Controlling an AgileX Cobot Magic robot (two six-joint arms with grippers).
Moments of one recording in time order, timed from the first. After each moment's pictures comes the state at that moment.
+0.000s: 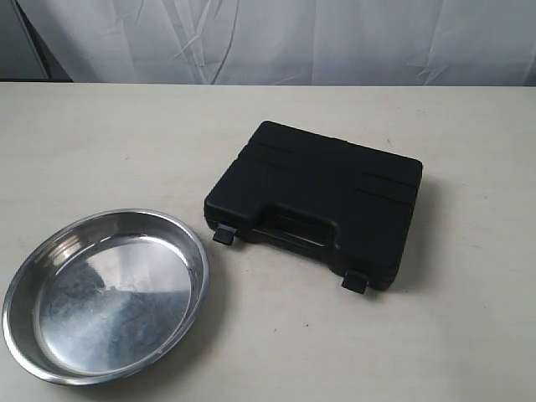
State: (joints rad) left arm -0.02 0.00 0.00 0.05 0.19 0.03; right arm 0.06 0.03 -0.27 0.36 -0.18 0.44
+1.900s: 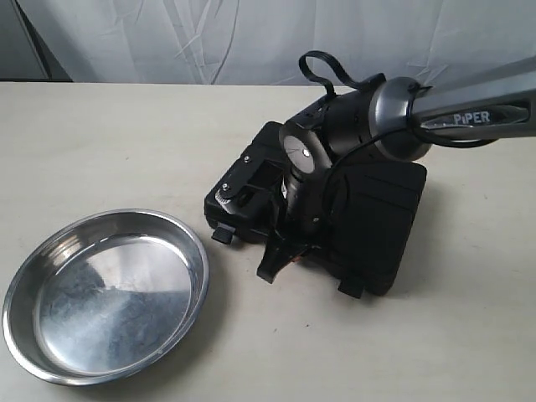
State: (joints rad) left arm -0.02 0.00 0.00 0.05 0.19 0.03; right arm 0.71 2.00 -1.24 -0.05 0.72 -0.31
